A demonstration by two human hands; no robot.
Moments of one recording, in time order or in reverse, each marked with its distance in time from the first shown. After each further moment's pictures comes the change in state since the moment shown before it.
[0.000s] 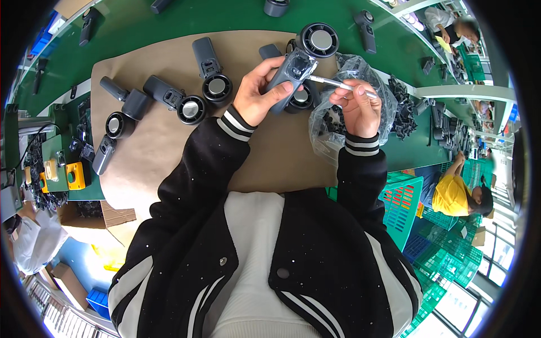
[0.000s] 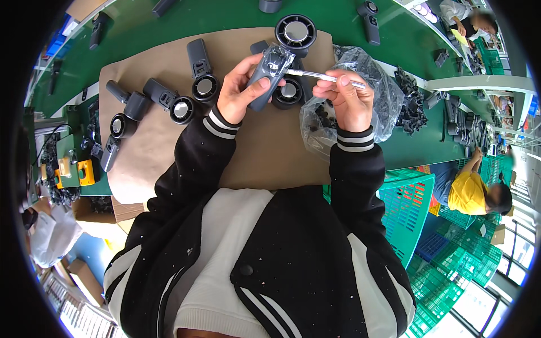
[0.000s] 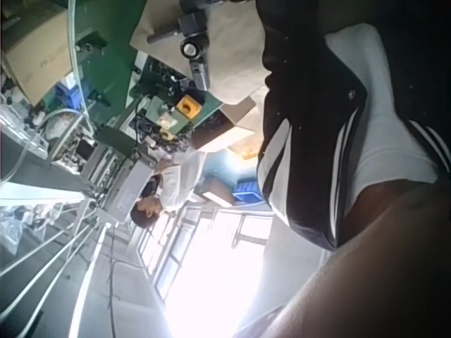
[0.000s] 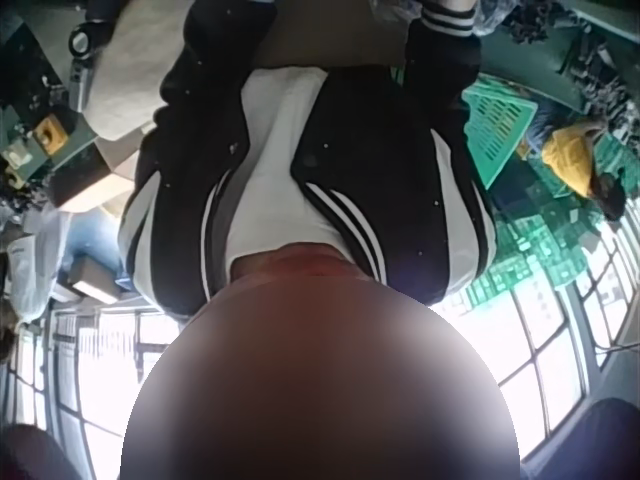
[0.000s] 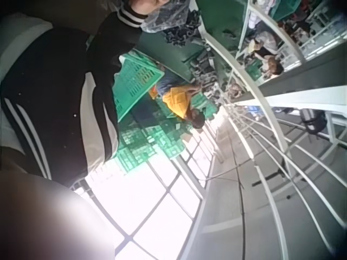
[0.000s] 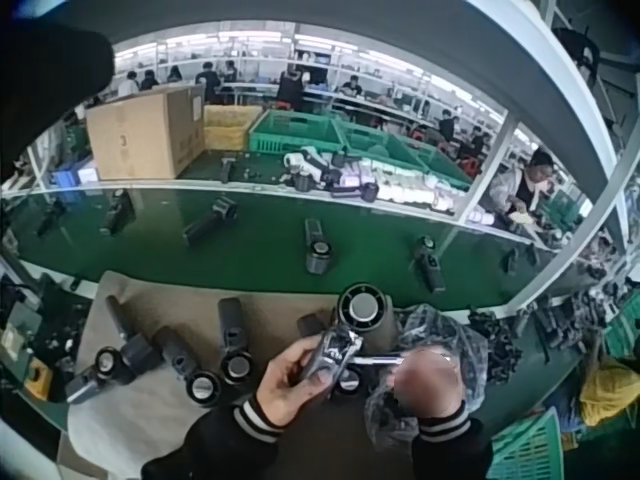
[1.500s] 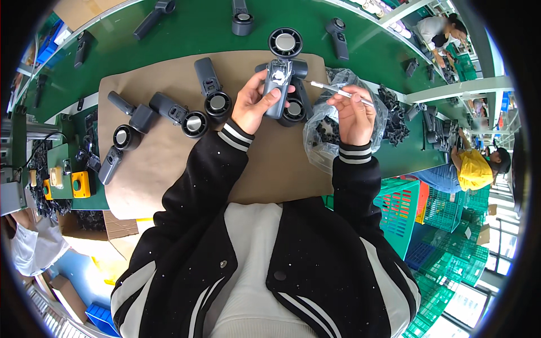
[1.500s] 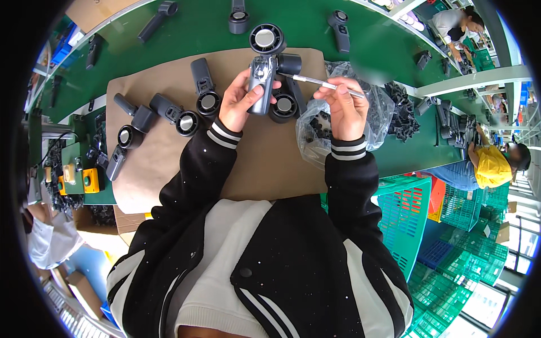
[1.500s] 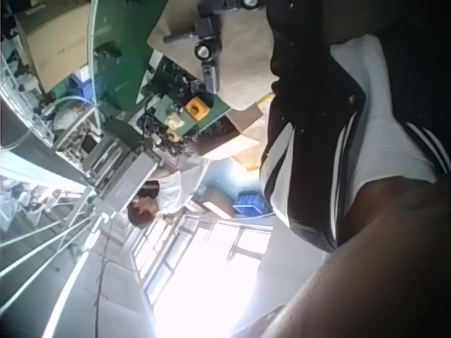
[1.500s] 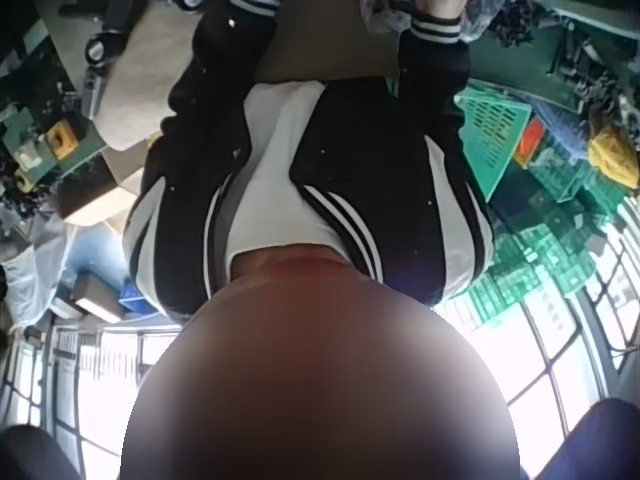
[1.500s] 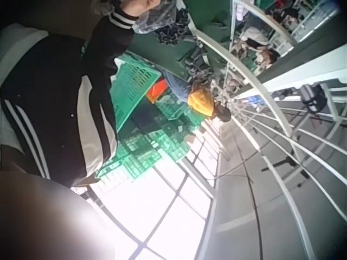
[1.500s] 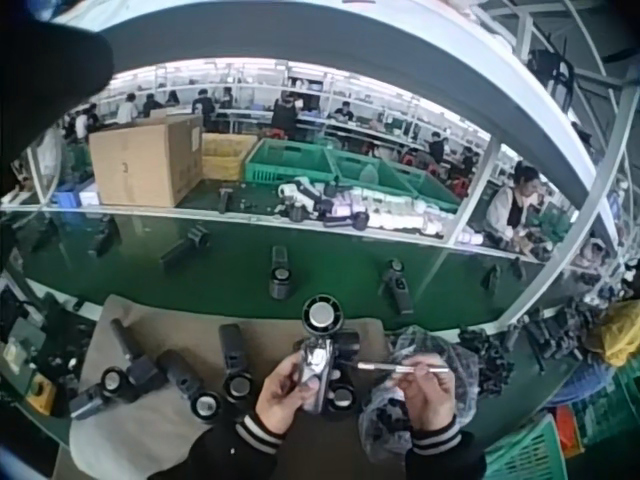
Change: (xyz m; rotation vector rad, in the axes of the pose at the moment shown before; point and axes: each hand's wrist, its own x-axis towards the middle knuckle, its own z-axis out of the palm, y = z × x) left_hand 0.006 -0.010 -0.004 -0.158 0.039 0.040; right_hand 0.003 -0.005 0.013 -0.028 0.064 -0.181
